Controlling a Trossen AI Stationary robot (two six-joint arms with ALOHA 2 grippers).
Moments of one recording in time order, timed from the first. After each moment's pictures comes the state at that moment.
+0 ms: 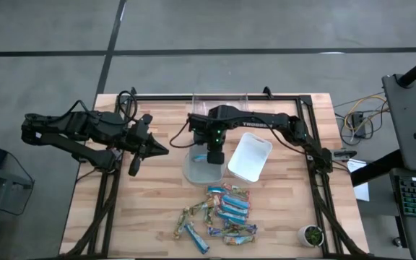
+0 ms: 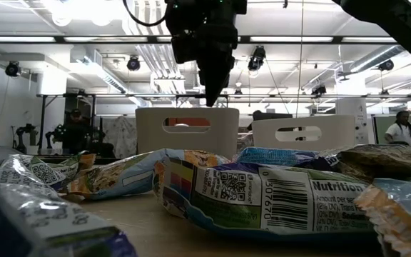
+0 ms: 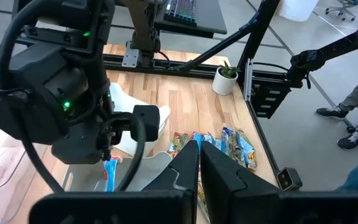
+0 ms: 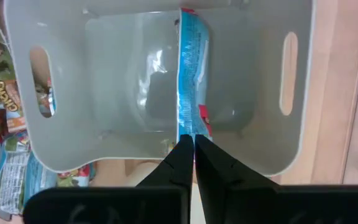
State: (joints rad) left arm -0.18 0.94 1.27 -0.70 -0.05 -0.20; right arm -0.13 2.25 2.20 -1.37 -0.14 -0.08
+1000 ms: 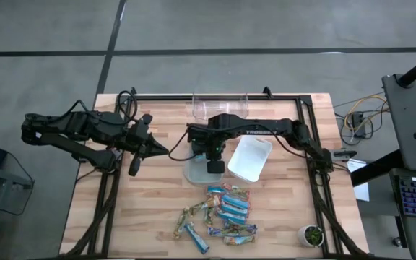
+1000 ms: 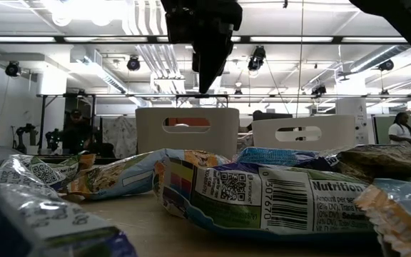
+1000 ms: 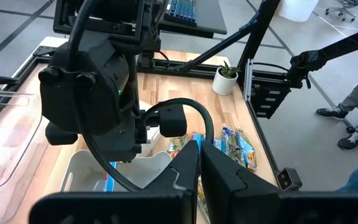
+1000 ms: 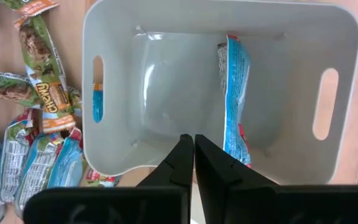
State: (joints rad) left arm -0.18 0.94 1.27 -0.70 -0.05 -0.20; right arm -0.05 2.22 2.20 -1.33 -0.13 -0.09
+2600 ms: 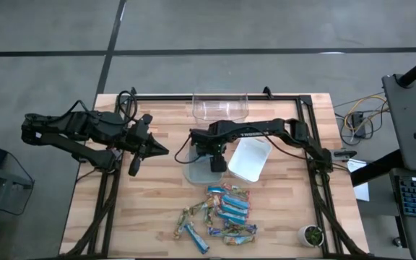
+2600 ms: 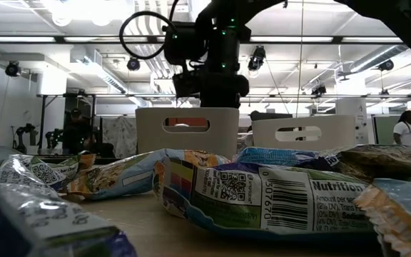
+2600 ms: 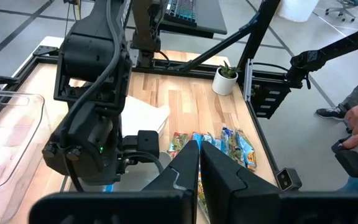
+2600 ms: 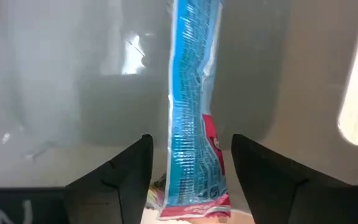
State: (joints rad) left arm -0.18 0.94 1.27 -0.70 -0.05 -0.21; right arm -0.09 2.23 1.88 -1.10 -0.02 -0.14
